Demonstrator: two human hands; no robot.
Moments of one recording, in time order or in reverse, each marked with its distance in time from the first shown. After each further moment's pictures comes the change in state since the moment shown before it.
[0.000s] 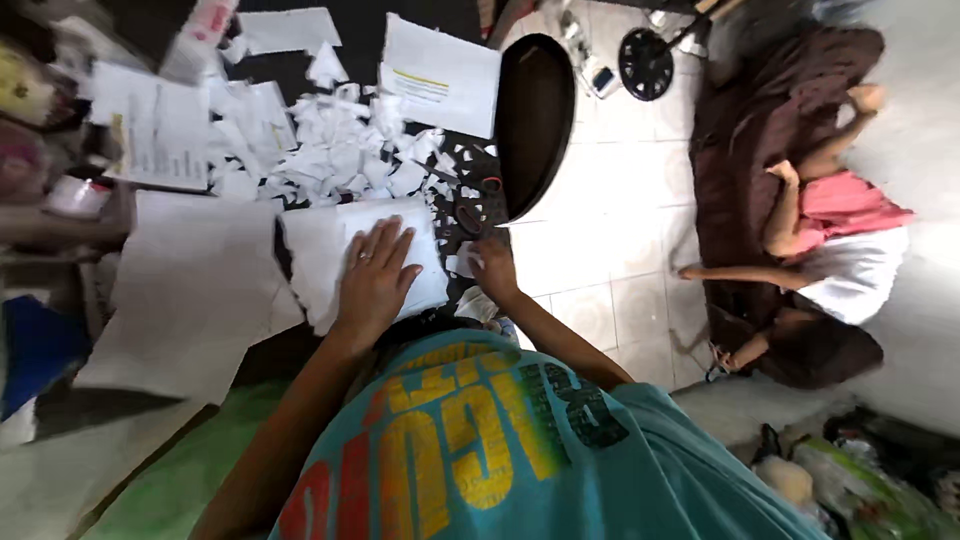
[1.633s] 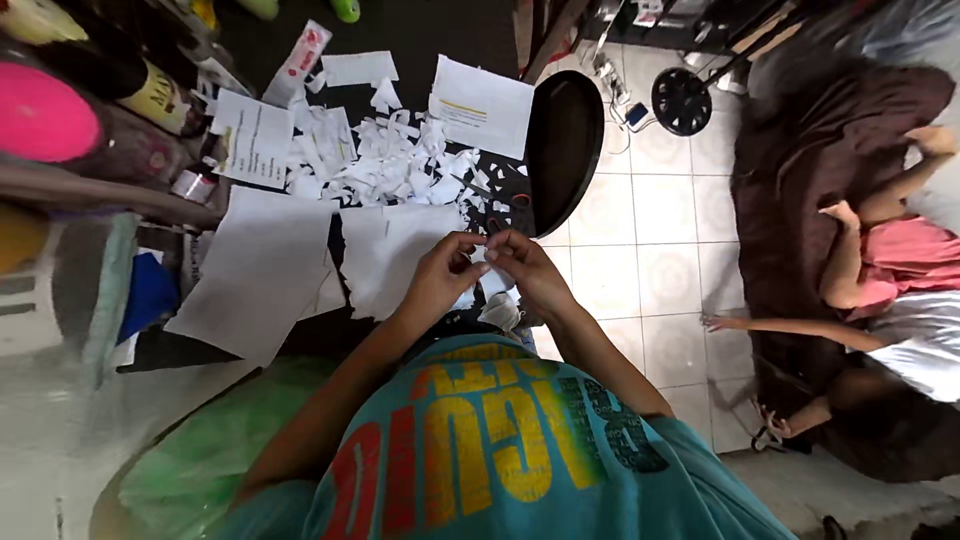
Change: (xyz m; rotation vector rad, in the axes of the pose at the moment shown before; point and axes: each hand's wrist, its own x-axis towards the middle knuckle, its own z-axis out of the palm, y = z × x) left_hand 0.021 0.087 -0.058 -0.966 0.066 -0.277; right_hand -0.029 -0.083 -0.088 1.029 -0.231 -0.057
